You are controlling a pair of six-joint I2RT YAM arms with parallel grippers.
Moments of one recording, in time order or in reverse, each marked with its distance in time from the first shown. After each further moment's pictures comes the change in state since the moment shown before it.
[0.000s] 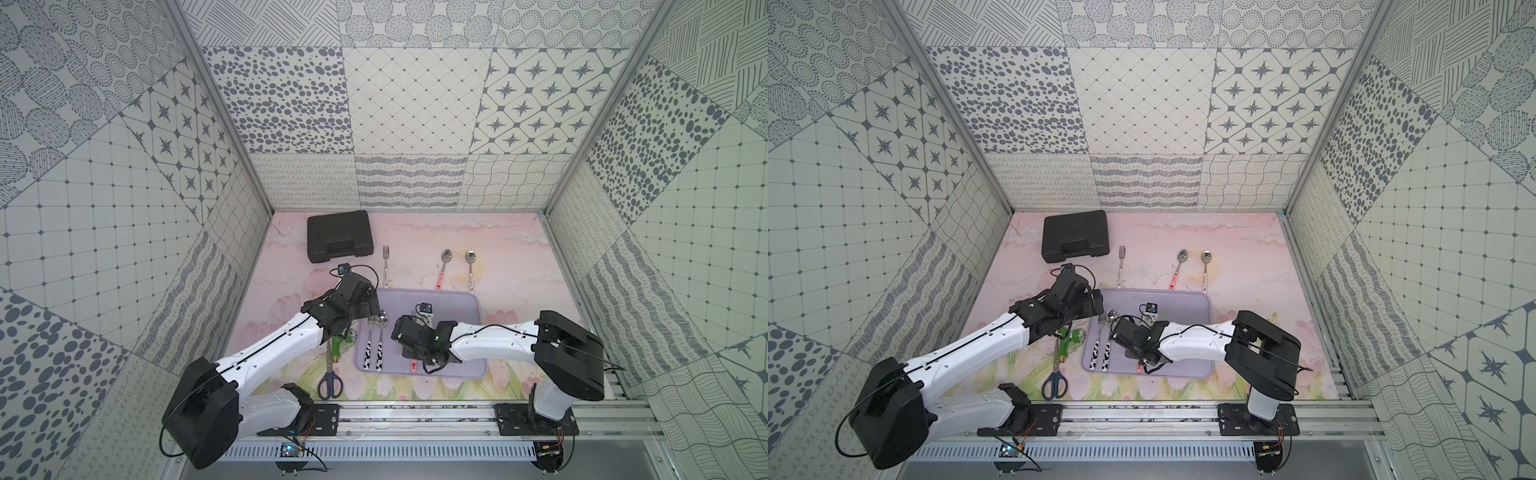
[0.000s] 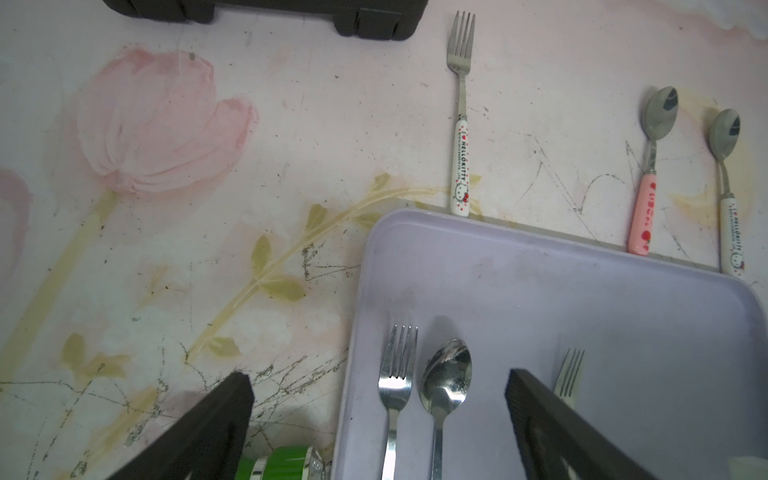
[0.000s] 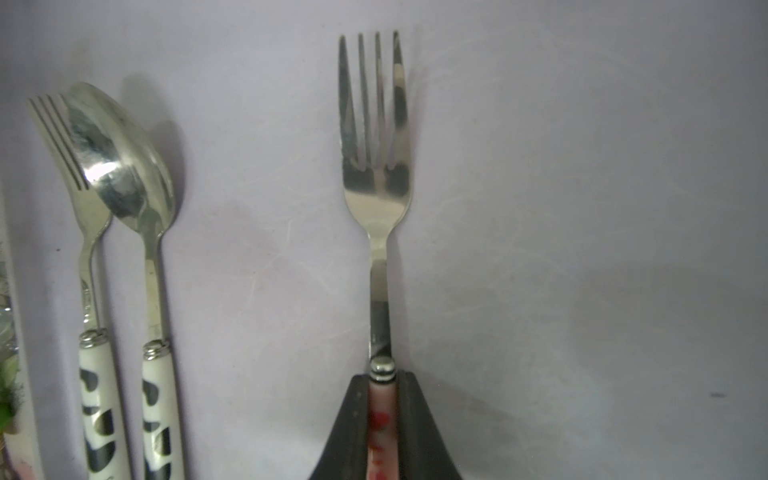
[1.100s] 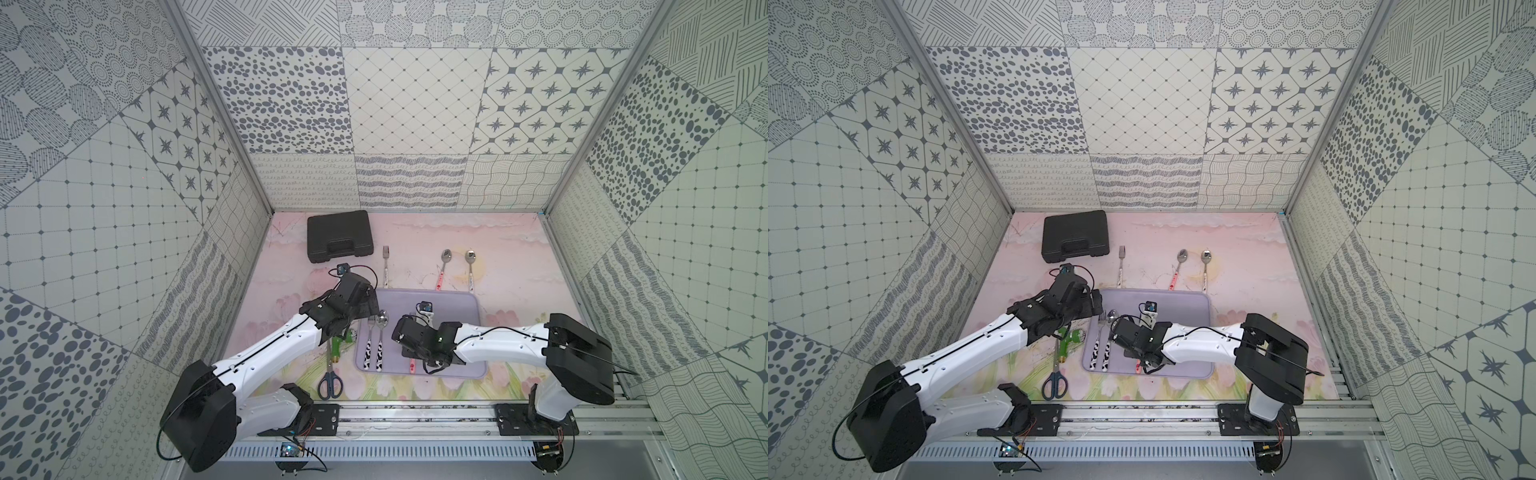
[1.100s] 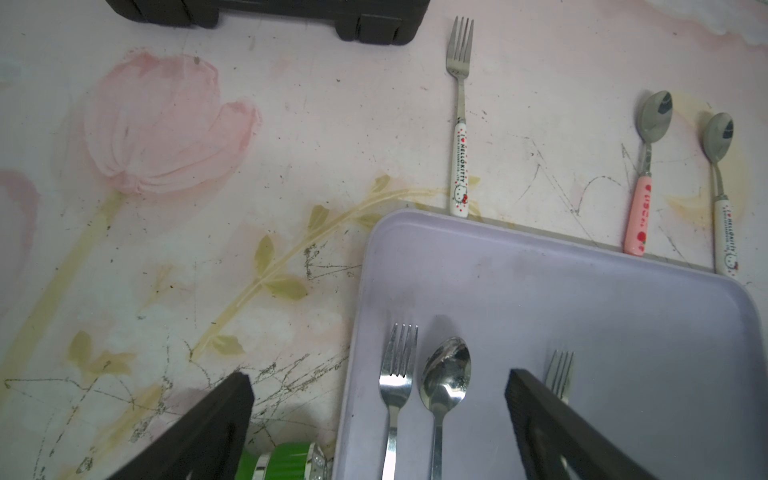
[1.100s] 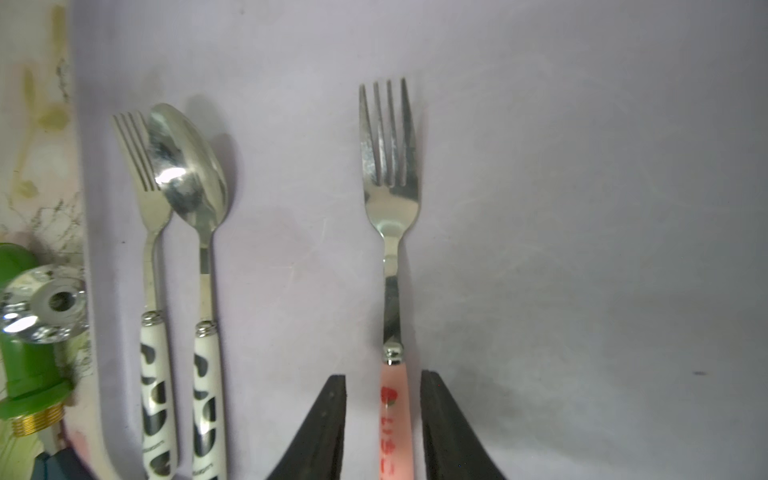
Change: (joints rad) left arm 0.000 -0.017 -0.002 -0.007 -0.006 0.000; right arm 0.005 -0.068 0.000 -0.006 0.026 -0.015
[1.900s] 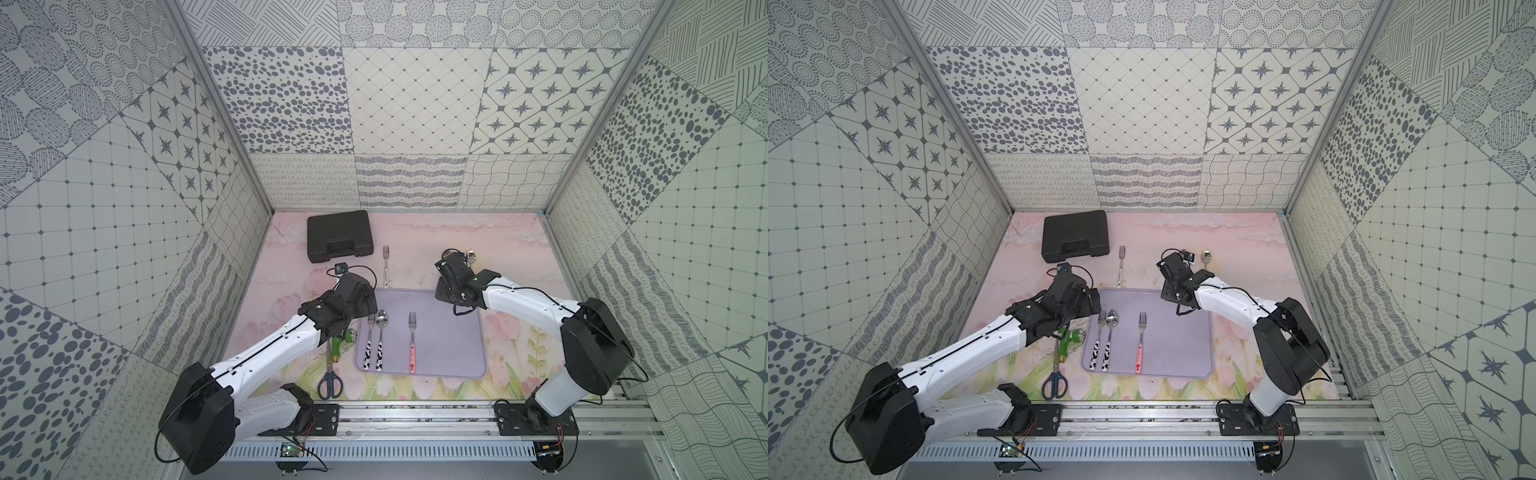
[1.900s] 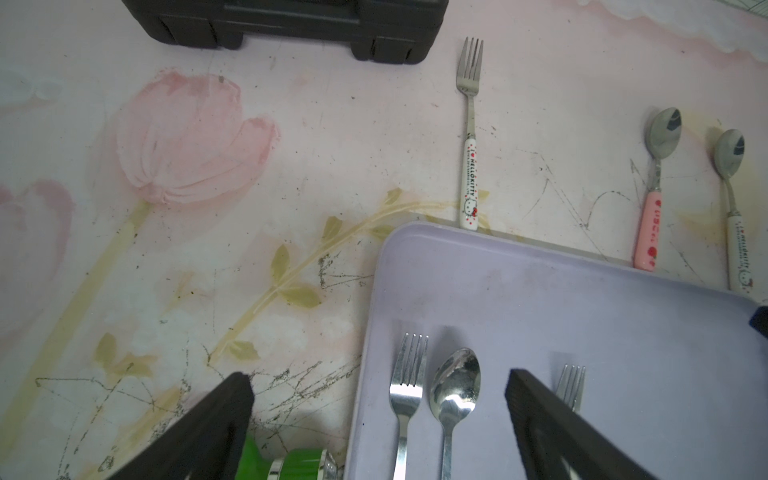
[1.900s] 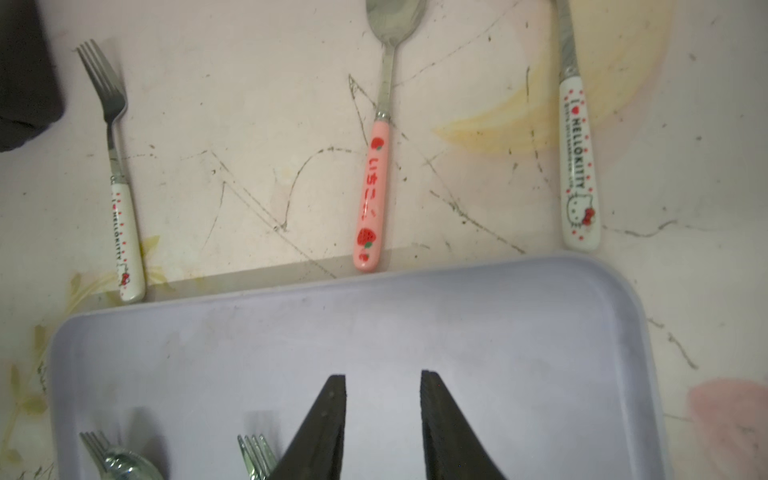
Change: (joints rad) left arm 0.000 -0.012 -0.003 0.000 -0.039 0.000; right arm -0.546 0.007 0.143 -0.059 -0.092 -0.409
